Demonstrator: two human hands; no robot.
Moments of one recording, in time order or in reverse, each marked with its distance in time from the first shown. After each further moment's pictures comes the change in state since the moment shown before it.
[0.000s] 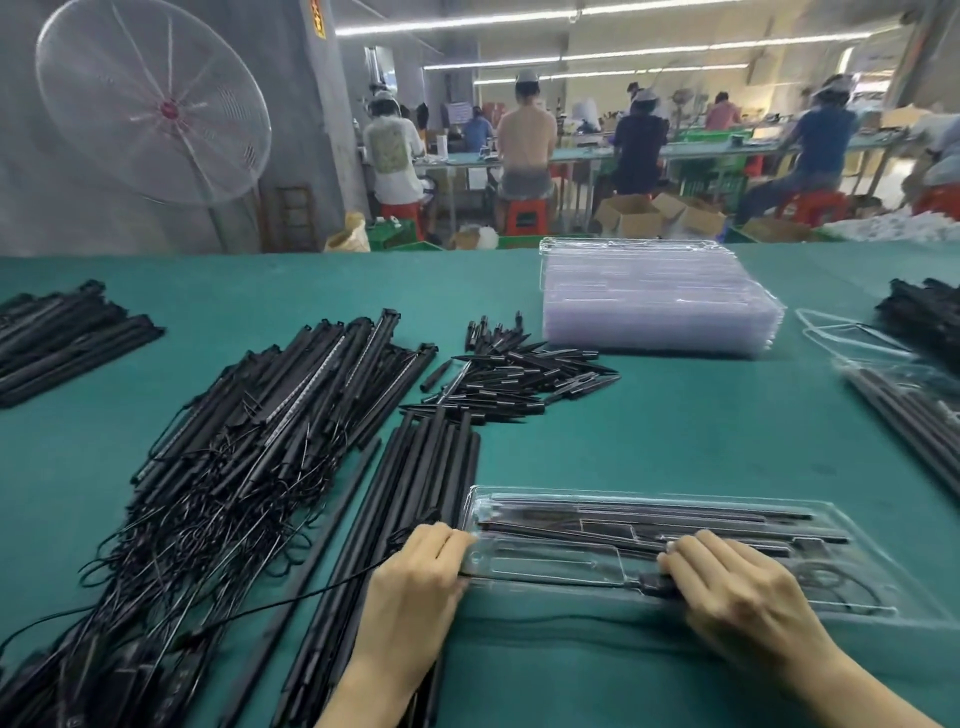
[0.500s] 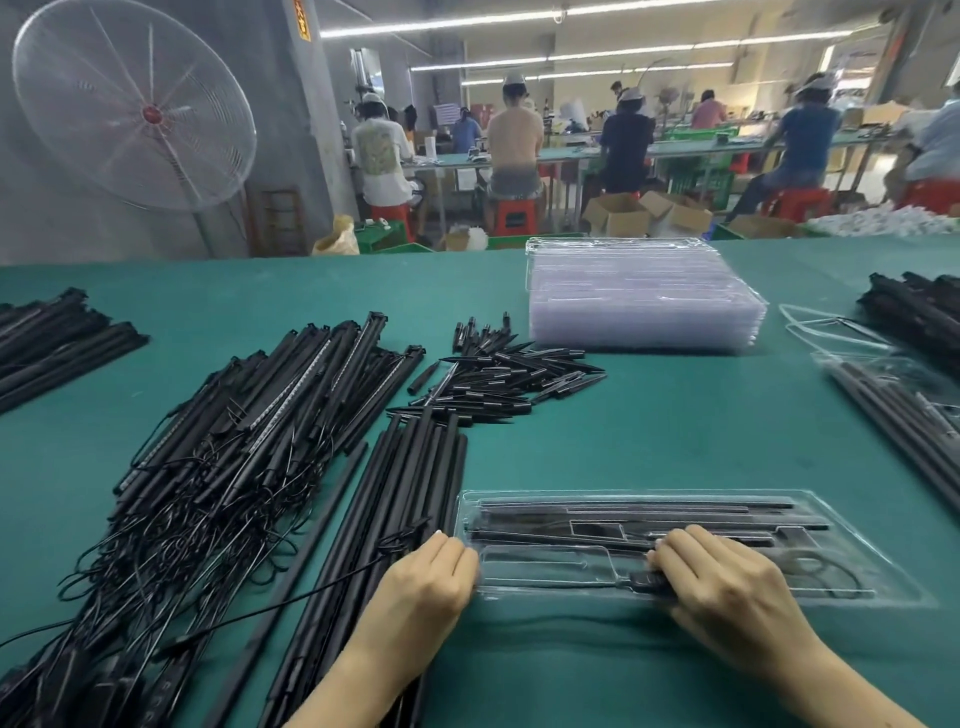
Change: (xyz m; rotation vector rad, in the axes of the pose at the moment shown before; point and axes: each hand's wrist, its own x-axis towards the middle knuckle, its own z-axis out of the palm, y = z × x) left_hand 0.009 -0.001 0.006 0.155 0.000 0.345; right_hand 0.001 0.002 -0.005 0.081 0.015 0.085
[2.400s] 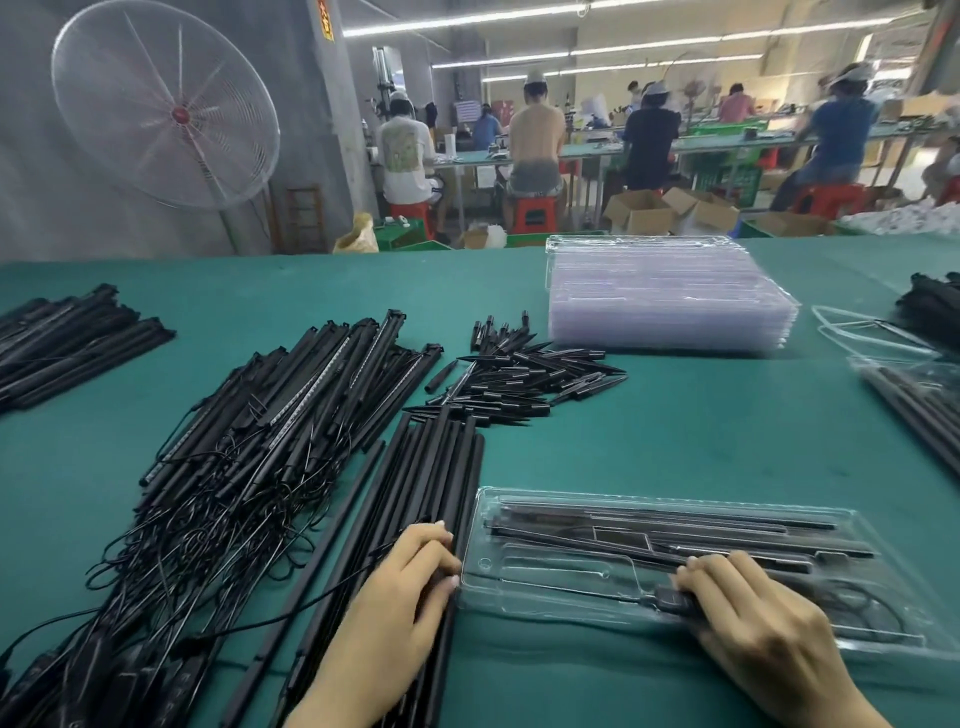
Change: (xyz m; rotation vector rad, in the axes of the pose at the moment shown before) left_hand -0.028 -0.006 -0.019 -0.537 -0.096 -0.477; right_hand -0.006 -0.007 -0.002 0.001 0.157 0.038
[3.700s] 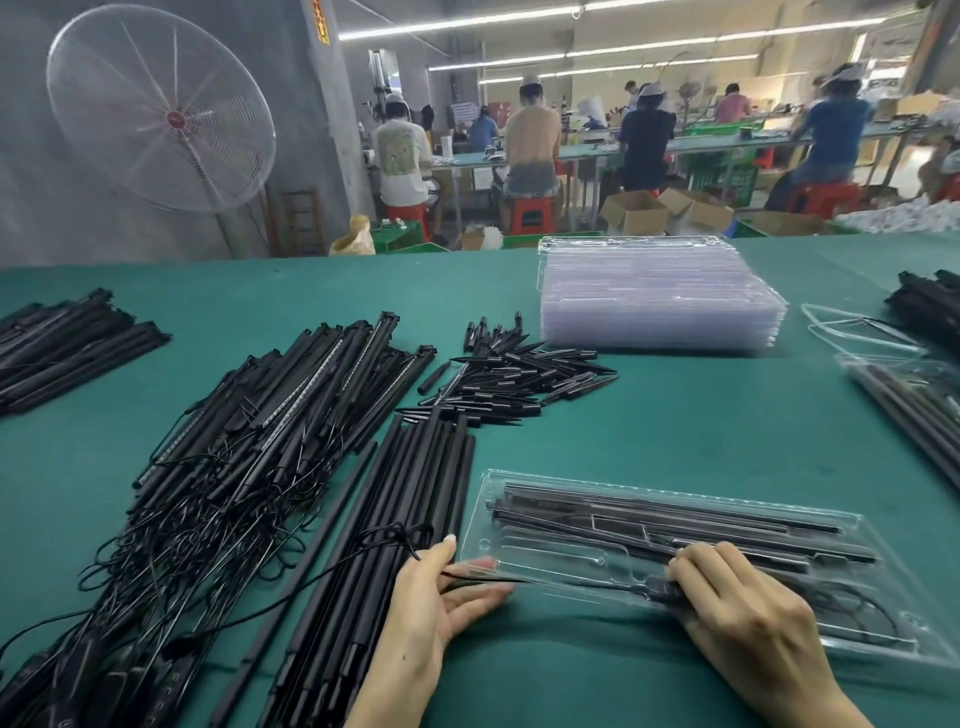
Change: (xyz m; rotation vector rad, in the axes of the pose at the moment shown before) left_hand 0.026 0.041 0.027 -1.328 0.176 -0.866; right_hand -0.020 0.001 0.013 -0.100 -0.139 0.129
